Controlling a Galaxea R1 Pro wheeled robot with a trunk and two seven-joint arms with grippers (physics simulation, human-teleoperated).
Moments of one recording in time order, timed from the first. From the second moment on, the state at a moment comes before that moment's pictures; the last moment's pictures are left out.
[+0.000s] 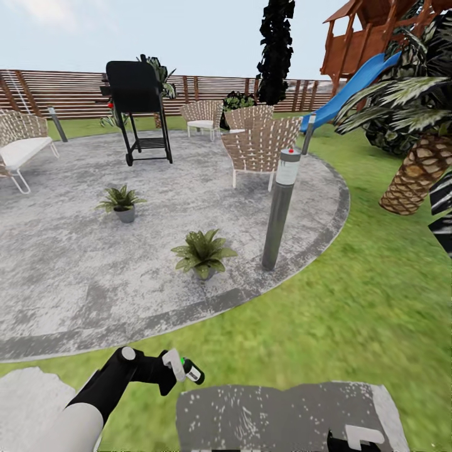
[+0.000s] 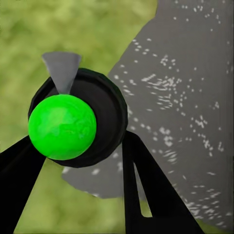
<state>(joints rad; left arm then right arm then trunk) -0.59 0.02 0.09 -0.66 -0.76 0.03 -1.01 -0.43 -0.09 0.32 -0.04 -0.34 -0.42 -0.31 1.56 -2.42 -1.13</state>
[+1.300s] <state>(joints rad) -0.60 -0.01 0.03 -0.64 -0.99 0.04 -0.96 -0.61 -0.10 0.44 -0.56 0.25 -0.27 0.70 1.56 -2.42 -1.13</state>
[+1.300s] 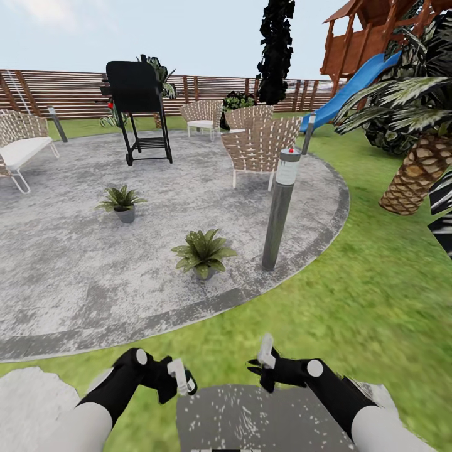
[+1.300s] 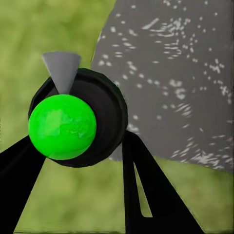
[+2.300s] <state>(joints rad) -0.60 0.00 -0.04 -0.64 -0.98 -0.06 -1.05 -0.61 0.06 0.48 -0.57 0.30 -0.27 0.74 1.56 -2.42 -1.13</state>
